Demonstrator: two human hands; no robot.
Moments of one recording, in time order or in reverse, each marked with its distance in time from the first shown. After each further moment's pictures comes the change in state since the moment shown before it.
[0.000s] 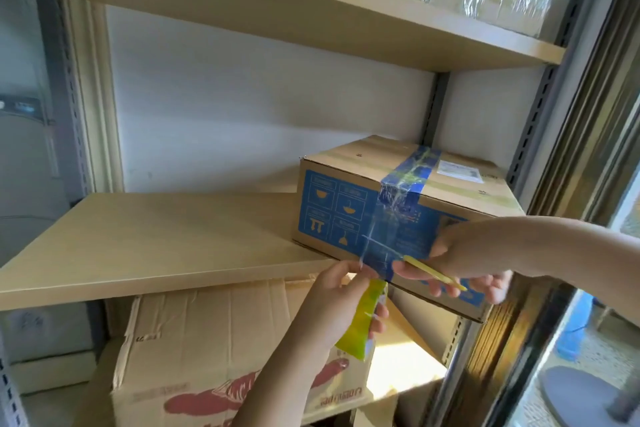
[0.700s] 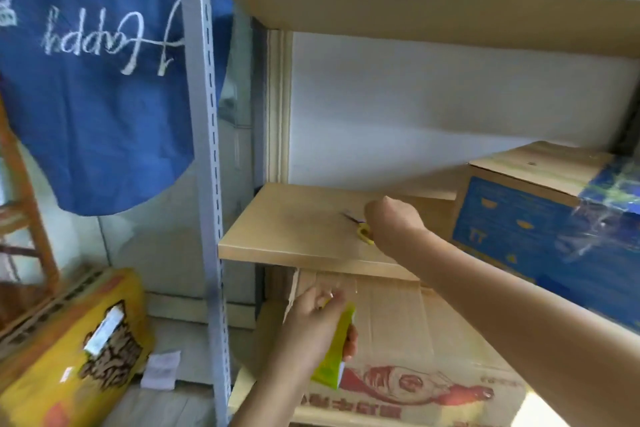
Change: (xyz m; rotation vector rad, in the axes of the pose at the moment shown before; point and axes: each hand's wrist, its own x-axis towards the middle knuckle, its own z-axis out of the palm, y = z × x) left_hand -0.103 -0.013 -0.152 0.019 0.584 -0.067; right_hand 0.076 -0.277 0.052 -0.450 0.735 -0.647
